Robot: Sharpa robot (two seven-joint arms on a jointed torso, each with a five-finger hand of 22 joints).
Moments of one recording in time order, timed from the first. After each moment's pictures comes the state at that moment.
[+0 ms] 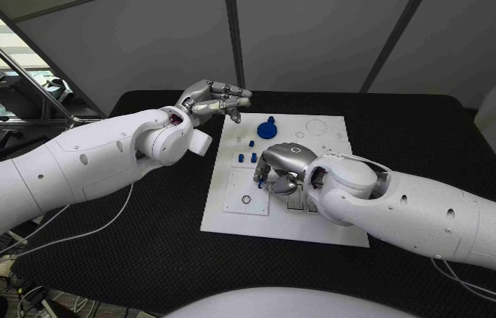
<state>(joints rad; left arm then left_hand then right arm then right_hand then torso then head) 1.12 -0.81 0.12 1.40 -0.25 -0.16 0.27 1.40 -0.17 0.46 0.02 0.12 1.06 0.16 0.08 0.18 1.20 0.09 0.11 0.19 1.24 0.01 0.70 0.62 0.19 1.04 0.11 0.63 0.87 1.07 -0.60 -0.01 1.59 -1.71 -0.17 -0.20 1.30 -0.09 0.57 -0.14 0.11 1.19 0.11 0.06 0.09 1.27 0.05 0.06 0.11 1.47 -0.03 1.26 1.10 0.04 1.47 0.08 1.49 1.31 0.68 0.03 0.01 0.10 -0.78</state>
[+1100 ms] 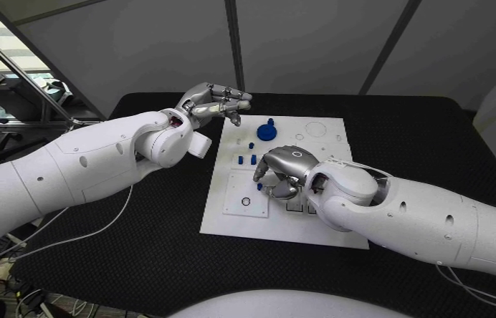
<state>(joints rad) 1.12 -0.81 0.12 1.40 -0.25 -0.15 0.26 1.40 -0.17 0.46 0.02 0.12 1.06 0.16 0.08 0.18 1.20 0.09 0.11 0.19 1.24 0.01 0.70 0.62 0.19 1.04 0.11 0.63 0.87 1.07 -0.61 -0.03 1.59 -1.73 -0.25 -0.20 1.24 -0.18 0.54 -0.15 0.09 1.09 0.12 0.06 0.07 1.08 0.10 0.06 0.07 1.45 0.00 1.15 0.92 0.05 1.43 0.12 1.36 1.31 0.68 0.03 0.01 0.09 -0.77</state>
